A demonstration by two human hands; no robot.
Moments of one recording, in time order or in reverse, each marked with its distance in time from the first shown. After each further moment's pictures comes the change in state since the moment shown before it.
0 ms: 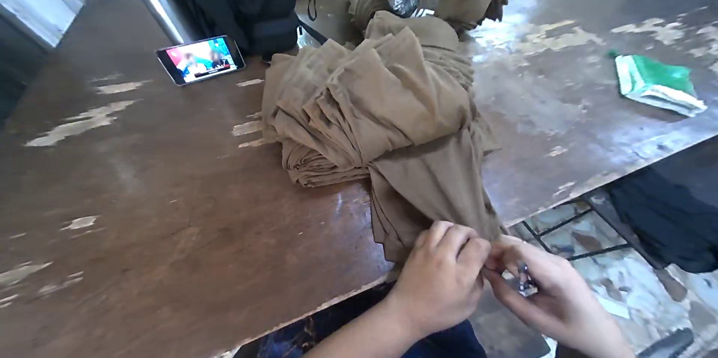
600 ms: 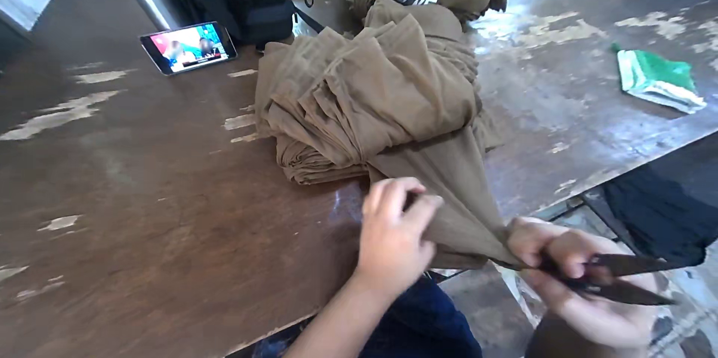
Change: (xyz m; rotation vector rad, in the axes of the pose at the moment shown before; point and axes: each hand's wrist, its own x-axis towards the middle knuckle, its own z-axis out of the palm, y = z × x) left_hand 0.018 -0.027 -0.043 0.151 0.347 -0.126; right_hand 0.039 -0.018 -0.007 0.385 0.184 -0.104
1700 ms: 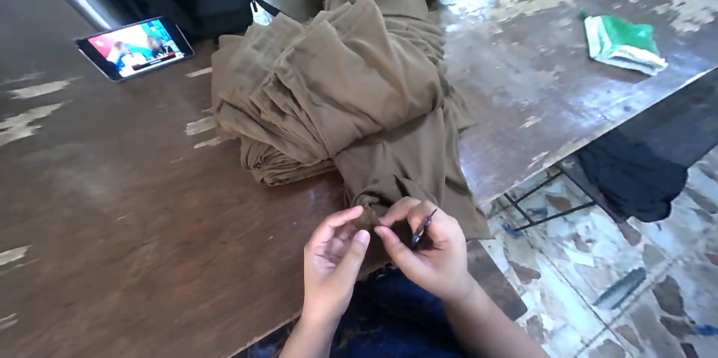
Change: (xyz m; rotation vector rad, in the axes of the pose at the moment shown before) left_hand -0.051 -0.015 -0.026 -1.103 0.084 -0.492; right_hand 0.010 0.036 0.099 -0.076 0.240 0.042
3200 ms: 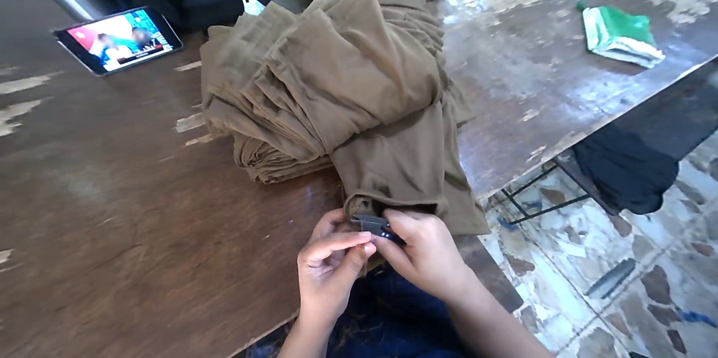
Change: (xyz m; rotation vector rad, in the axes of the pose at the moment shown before) left_hand -0.002 -0.008 -0.009 0.052 -0.085 0.174; right_hand -0.003 -0.008 -0.005 -0.513 -0.262 0.099
